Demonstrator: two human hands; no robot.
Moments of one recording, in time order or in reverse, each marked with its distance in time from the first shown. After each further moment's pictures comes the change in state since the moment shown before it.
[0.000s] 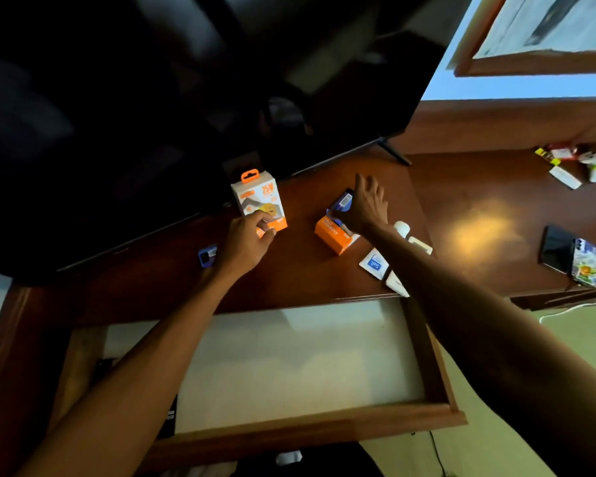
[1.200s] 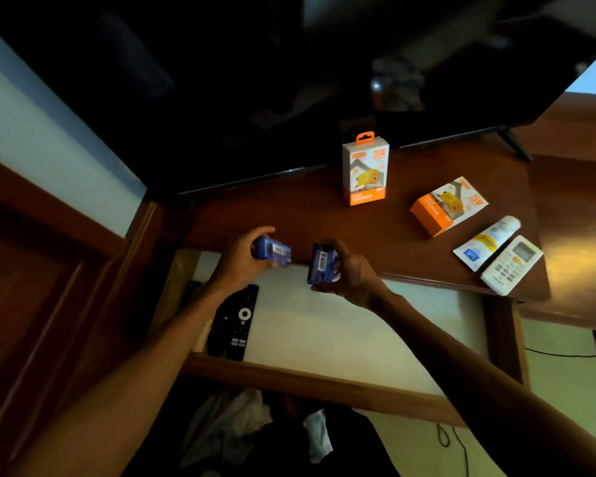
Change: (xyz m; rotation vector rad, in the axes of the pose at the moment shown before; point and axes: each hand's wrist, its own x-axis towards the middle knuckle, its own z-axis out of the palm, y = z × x) left_hand -0.159 -0.149 -0.082 -0.200 0.007 -0.252; right_hand -0.185 -0.104 0.132 0.324 -0.416 -0.568
